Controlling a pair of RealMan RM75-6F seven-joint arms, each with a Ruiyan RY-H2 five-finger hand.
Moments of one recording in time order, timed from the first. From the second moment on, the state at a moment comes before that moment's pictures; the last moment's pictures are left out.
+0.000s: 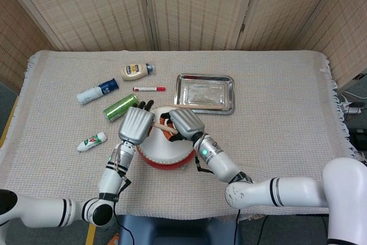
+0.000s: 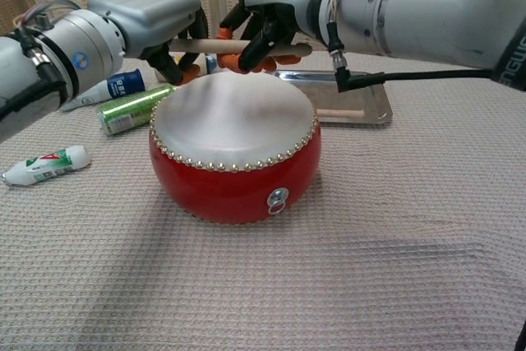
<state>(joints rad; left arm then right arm) -0.95 -1.58 -0.25 -1.70 0.83 1.31 0.96 1.16 -1.48 0.29 -1.73 -0.60 0.91 -0.25</state>
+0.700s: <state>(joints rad) -0.92 -1.52 -0.26 -1.71 0.82 1.30 0.91 1.02 -1.45 0.29 -1.68 -0.92 0.87 -0.04</state>
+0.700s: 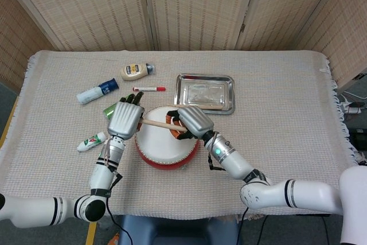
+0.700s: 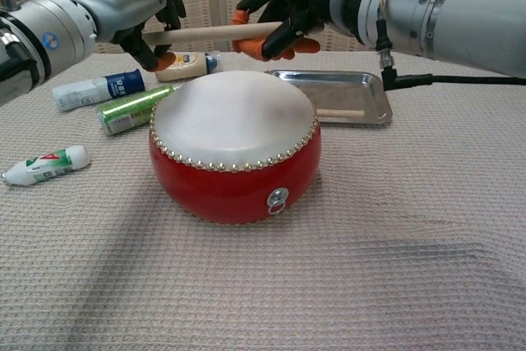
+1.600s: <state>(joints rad) -0.87 -1.43 -0.28 -1.71 0.78 1.27 0.79 0.89 -1.22 0.30 -1.76 -1.06 0.89 0.05</state>
